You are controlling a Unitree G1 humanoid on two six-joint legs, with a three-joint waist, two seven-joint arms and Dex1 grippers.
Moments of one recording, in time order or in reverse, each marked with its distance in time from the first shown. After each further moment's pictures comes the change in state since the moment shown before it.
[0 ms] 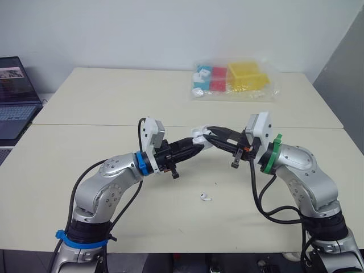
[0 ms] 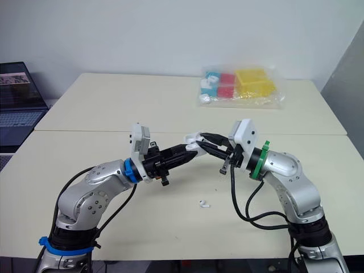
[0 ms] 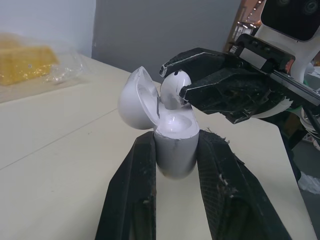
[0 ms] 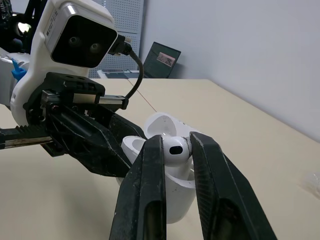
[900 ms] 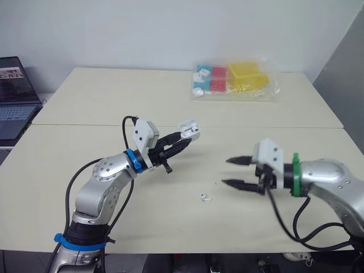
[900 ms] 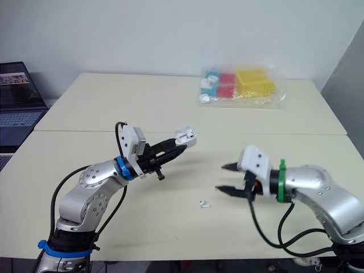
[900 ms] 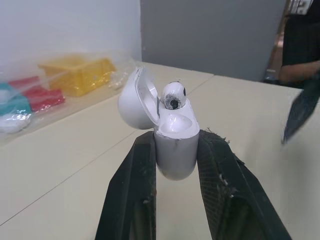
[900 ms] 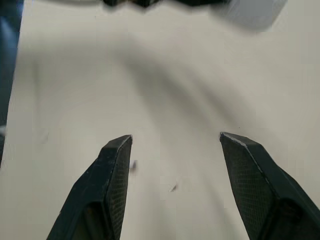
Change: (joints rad) left arm 0.054 0.011 0.000 0.069 0.234 -0.265 0.004; right arm 0.141 -0.392 0.095 -0.252 0.068 0.373 0.019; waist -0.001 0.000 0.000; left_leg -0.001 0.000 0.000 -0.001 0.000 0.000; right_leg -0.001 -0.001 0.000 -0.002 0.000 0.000
